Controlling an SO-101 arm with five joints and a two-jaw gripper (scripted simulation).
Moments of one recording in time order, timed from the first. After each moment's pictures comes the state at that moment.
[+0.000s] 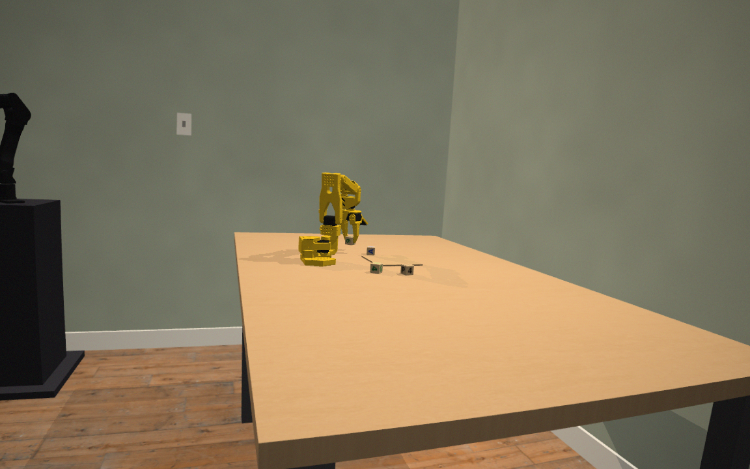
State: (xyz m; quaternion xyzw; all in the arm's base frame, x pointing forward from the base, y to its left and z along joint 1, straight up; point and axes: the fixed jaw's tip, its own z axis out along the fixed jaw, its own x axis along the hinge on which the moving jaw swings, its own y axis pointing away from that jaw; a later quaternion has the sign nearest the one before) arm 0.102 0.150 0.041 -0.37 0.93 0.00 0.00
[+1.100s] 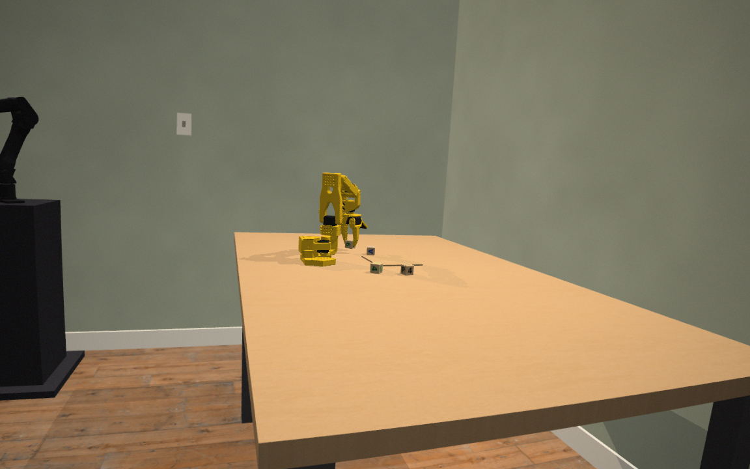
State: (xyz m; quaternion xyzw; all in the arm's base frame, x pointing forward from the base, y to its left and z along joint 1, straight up) arm 0.102 0.150 0.030 -0.37 0.93 0.00 0.00
